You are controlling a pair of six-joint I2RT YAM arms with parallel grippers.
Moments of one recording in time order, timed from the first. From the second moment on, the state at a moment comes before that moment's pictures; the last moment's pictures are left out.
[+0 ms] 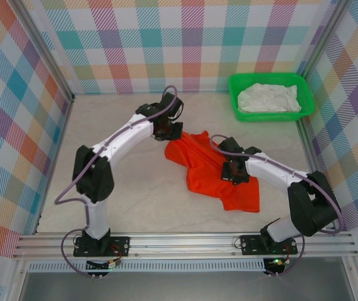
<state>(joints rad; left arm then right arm) -0.58 1.97 1.82 -0.95 -0.01 -0.44 0.51 1.47 0.87 -0.76 0.16 0.67</state>
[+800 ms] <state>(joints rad) -0.55 2.00 1.54 -0.77 0.07 -0.50 0.50 1.48 0.87 -0.86 0.25 0.70</state>
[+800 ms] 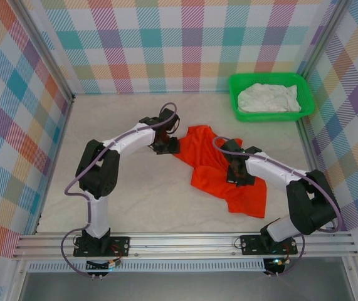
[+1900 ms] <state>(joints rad) -0.54 1.87 1.44 -0.78 -0.07 -0.52 0.44 1.43 0.85 -0.86 0.22 0.67</state>
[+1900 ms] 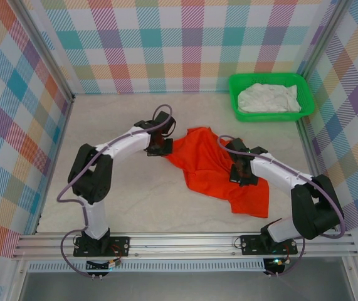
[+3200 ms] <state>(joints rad) -0.54 2.02 1.77 -1.08 -0.10 -0.44 0.42 1.43 0.85 -0.86 0.21 0.64</state>
